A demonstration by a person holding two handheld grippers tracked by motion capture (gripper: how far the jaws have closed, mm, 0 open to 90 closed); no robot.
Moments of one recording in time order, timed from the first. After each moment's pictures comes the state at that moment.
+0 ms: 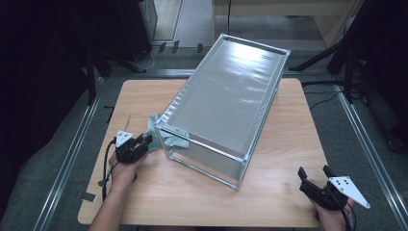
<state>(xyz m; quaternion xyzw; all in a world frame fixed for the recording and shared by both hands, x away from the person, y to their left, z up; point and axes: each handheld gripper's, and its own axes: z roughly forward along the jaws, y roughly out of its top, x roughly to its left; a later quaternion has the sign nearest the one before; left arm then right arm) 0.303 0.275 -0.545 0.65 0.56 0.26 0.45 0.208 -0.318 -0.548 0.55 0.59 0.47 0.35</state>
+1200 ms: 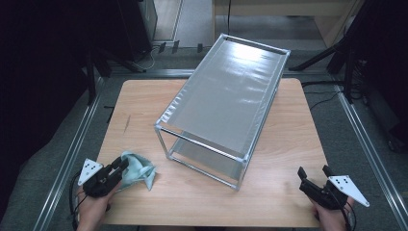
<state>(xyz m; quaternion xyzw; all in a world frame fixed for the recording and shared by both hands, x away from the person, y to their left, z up) 0.186 0.323 -0.529 0.65 0.54 0.28 0.45 0.210 -0.318 -0.548 0.56 0.59 0.47 0.35</state>
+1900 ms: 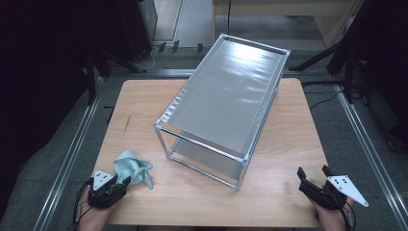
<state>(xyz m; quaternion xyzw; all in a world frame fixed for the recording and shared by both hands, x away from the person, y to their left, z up) 0.176 0.311 -0.557 0.71 0.57 0.25 0.34 0.209 -0.316 -0.548 0.55 0.60 0.46 0.35</state>
